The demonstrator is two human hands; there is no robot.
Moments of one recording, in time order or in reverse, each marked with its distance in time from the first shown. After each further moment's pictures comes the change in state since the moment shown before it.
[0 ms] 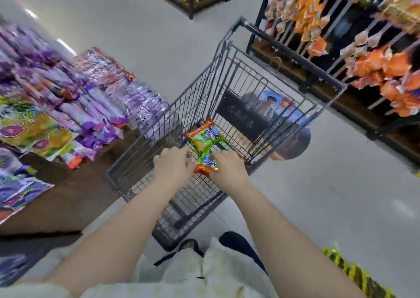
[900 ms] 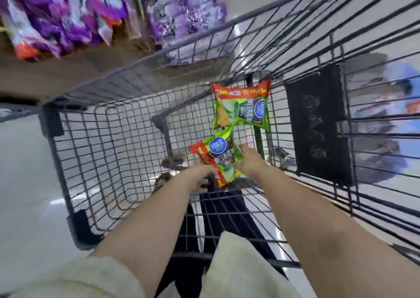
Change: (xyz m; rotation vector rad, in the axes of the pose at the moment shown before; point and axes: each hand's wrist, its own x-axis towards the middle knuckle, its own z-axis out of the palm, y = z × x) left_hand 0.181 0.030 0.306 -1.415 -0.687 -1.450; right_hand 0.296 0.180 0.200 0.045 -0.950 -0.049
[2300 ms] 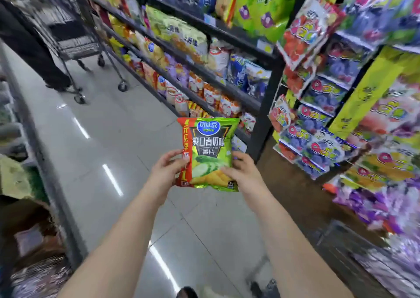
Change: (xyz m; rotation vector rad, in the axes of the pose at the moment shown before) left_hand -0.333 -0.434 -0.487 -1.335 0.694 1.078; right_hand -0.317 -0.572 0.340 0.278 -0.398 -0.922
